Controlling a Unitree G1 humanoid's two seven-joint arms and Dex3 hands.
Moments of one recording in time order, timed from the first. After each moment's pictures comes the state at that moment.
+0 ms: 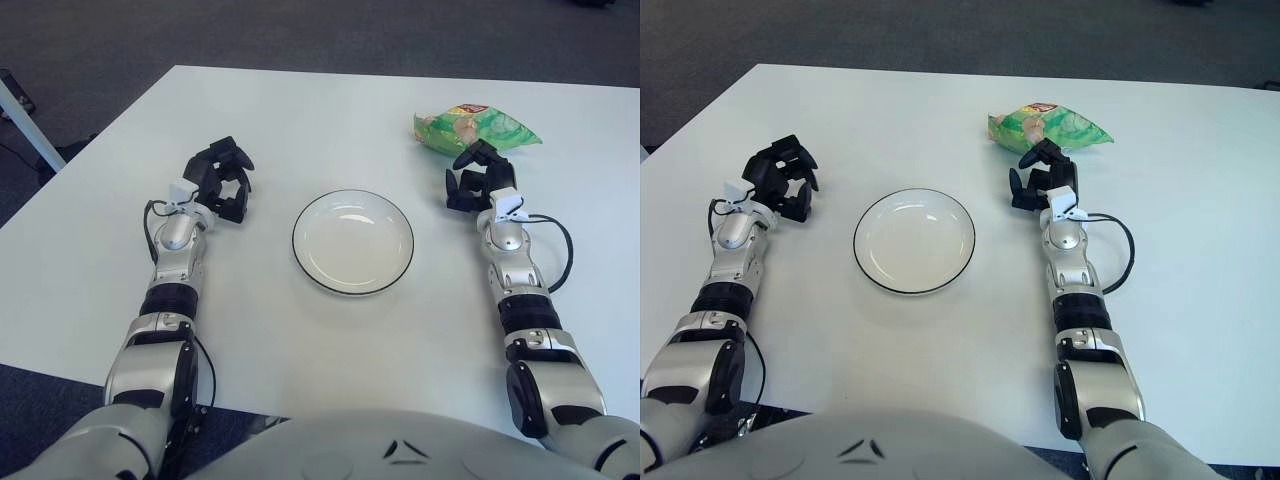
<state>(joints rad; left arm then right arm) -0.44 0.26 0.16 0.76 -0.15 -0.59 -0.29 -0.39 -0.22 -0.10 0.50 -0.13 -0.33 -0.20</state>
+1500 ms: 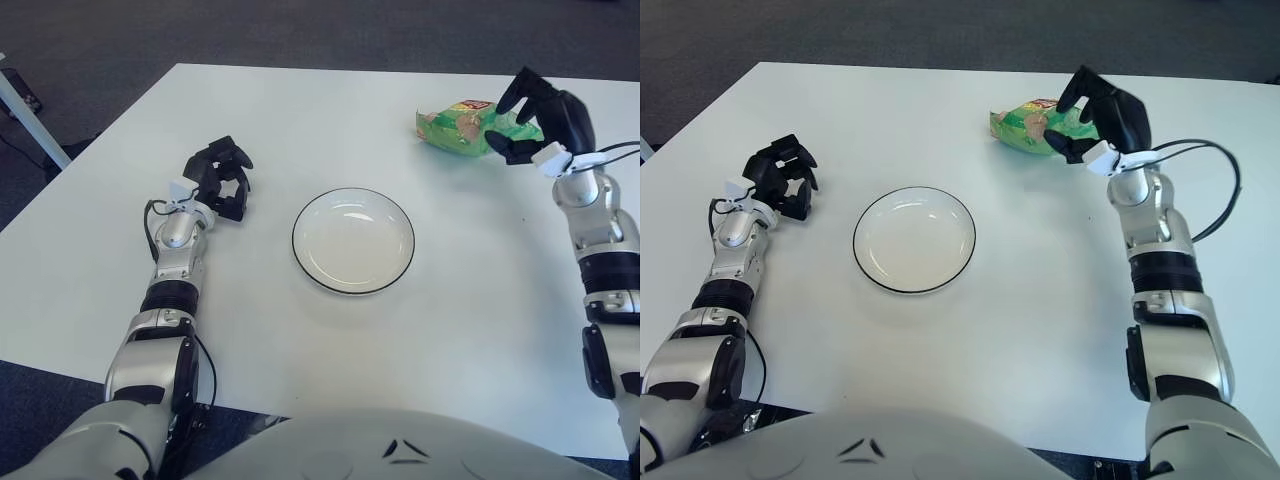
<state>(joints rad) -0.46 0.26 0.16 0.80 -0.13 -0.58 -0.25 -0.61 -0.63 -0.04 0.51 -0.46 -0.45 -0.16</state>
